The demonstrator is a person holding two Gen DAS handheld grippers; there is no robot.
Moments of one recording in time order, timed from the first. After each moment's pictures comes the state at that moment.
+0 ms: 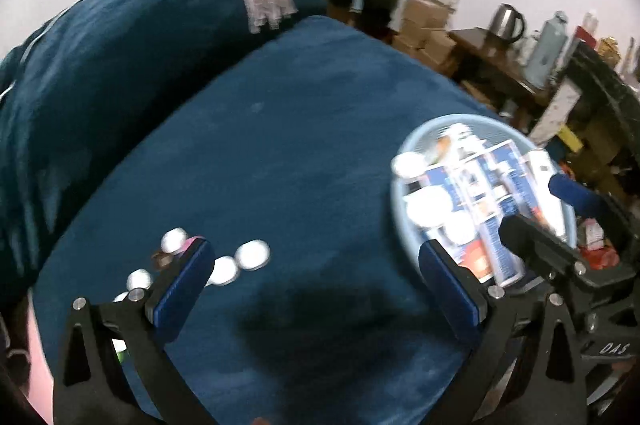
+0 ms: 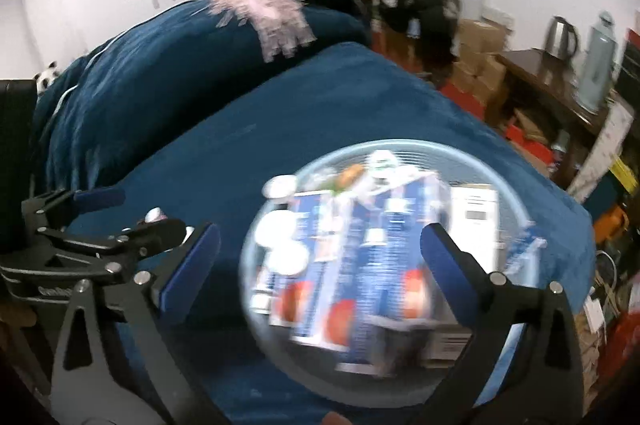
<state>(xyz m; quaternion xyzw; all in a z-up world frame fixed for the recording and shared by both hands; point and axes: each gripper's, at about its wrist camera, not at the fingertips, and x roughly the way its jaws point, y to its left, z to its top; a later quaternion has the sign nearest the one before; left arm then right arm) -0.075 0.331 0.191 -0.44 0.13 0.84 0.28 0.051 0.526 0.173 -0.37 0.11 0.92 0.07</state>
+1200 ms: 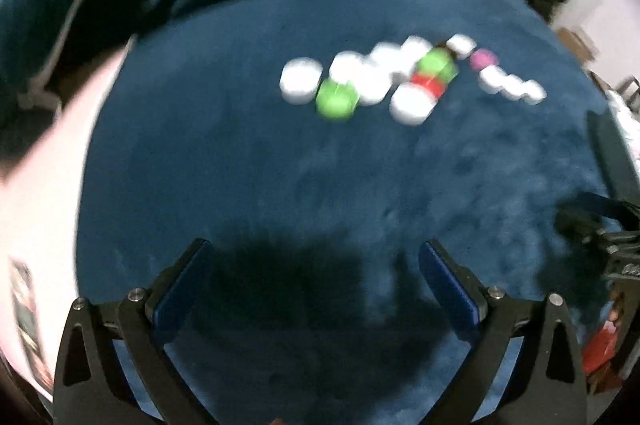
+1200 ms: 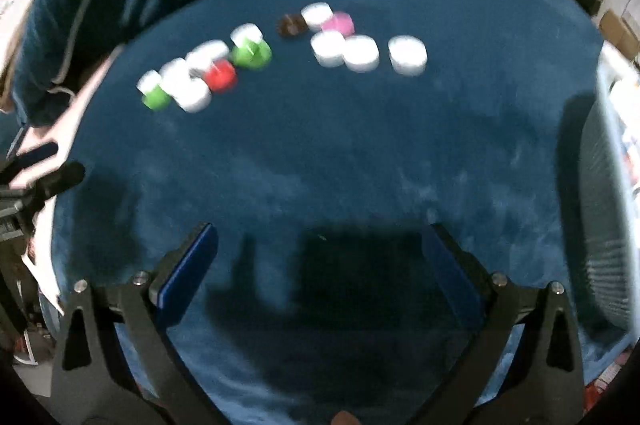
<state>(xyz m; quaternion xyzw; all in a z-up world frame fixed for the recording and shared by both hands) -0.031 0.042 0.031 -0.55 -0.01 0.83 0.06 0.017 0.341 0.034 -0.56 0.01 0.82 -0.08</state>
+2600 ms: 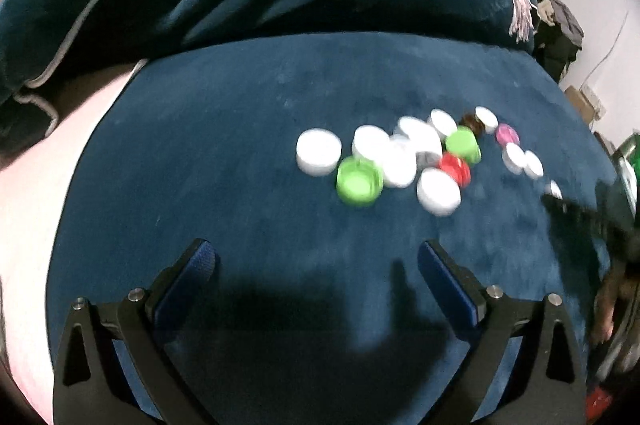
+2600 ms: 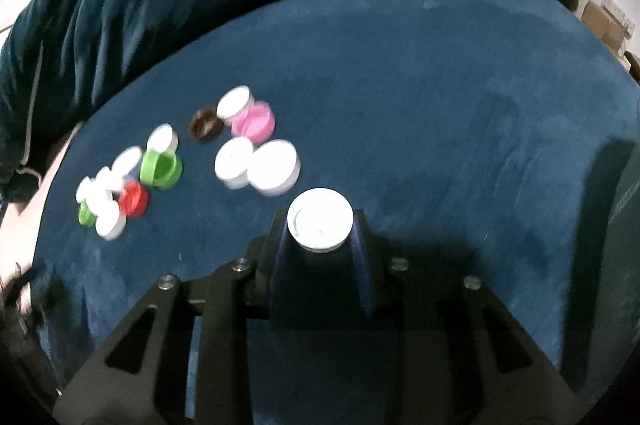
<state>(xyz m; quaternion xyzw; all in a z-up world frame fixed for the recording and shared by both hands) -0.070 0.028 0.039 -0.46 -0.06 0.88 0.05 -0.056 0.377 0.019 -0.49 0.05 0.87 -0.05</state>
